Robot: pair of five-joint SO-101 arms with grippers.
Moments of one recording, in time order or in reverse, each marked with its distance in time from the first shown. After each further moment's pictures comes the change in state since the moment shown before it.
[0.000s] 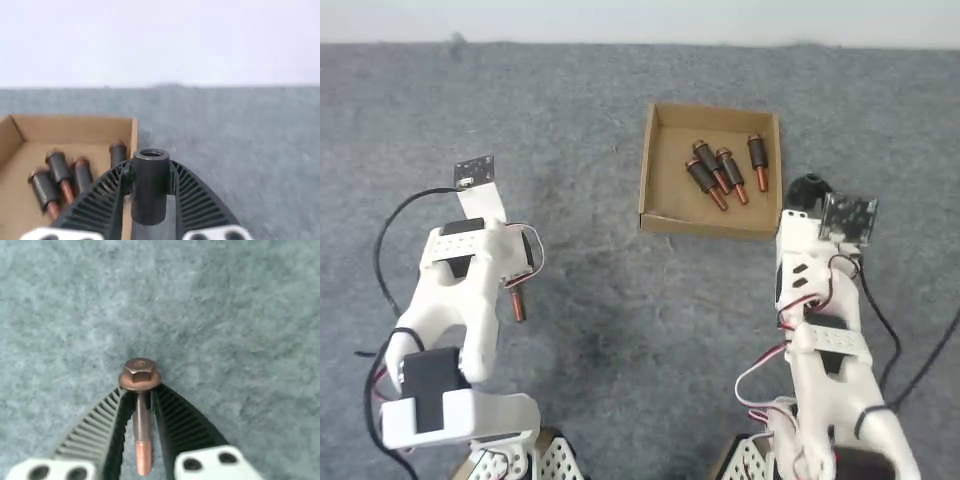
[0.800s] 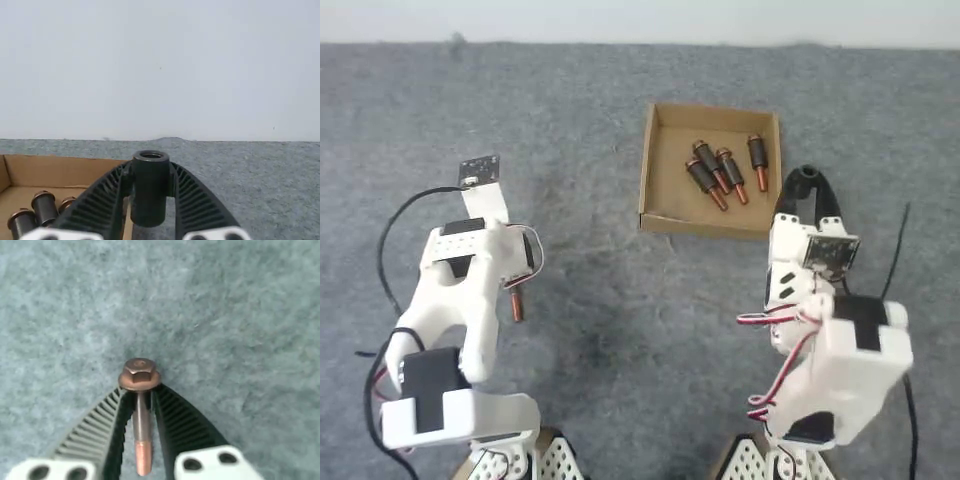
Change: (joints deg) left arm 0.1 0.0 0.0 0.0 -3.5; right arm -1.0 48.1 -6.6 -57.3 0.0
